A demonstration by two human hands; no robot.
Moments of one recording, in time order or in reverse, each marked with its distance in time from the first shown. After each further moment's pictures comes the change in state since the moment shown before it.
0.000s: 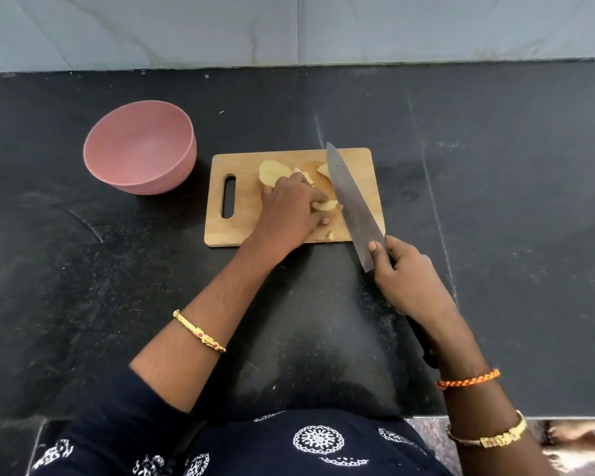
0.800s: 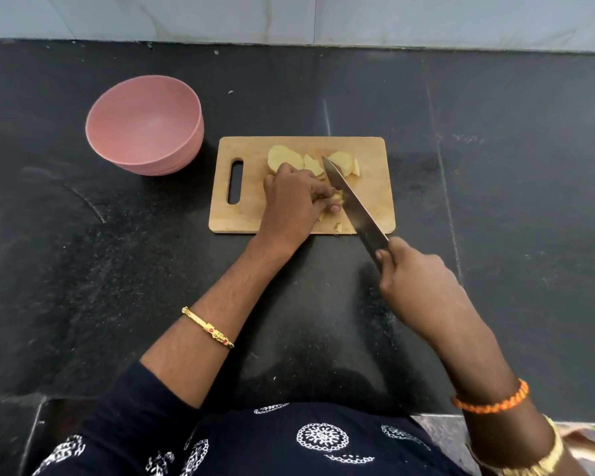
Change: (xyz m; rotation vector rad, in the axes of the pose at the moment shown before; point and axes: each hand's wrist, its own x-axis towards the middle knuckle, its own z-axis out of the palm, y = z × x) left_hand -0.004 -0.009 0.014 -0.212 0.198 -0.015; right_hand -0.015 -0.016 -0.004 -0.421 -0.067 -0.002
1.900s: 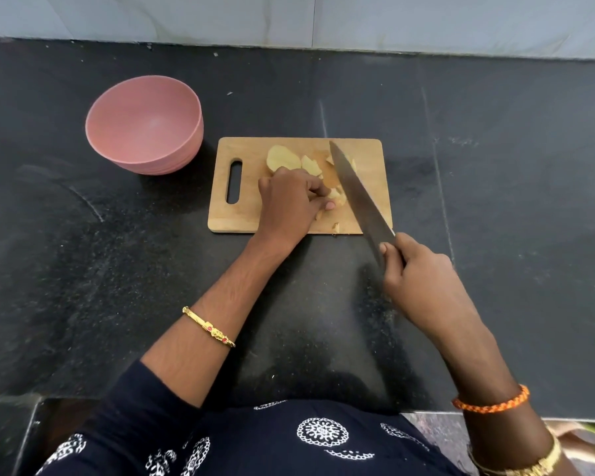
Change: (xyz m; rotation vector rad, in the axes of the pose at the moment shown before) left_hand 0.000 0.000 -0.001 -0.044 0.039 -0.061; right_hand -0.007 0.004 -0.003 0.142 0.105 -0.023
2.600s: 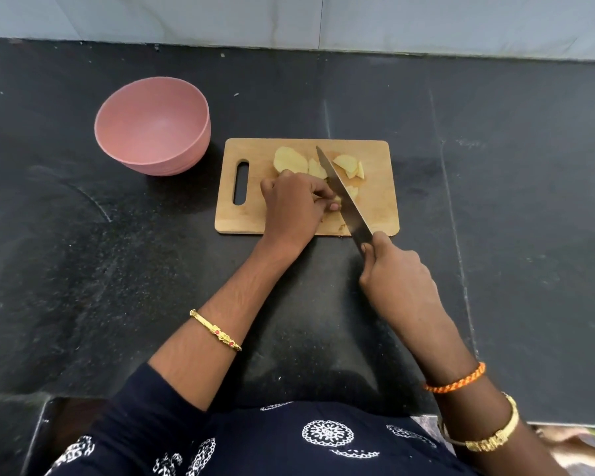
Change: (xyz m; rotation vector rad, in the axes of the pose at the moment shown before) left_hand -0.003 -0.001 0.001 -0.026 0.042 -0.025; right_hand 0.009 -0.026 0.021 -0.130 -0.076 0.049
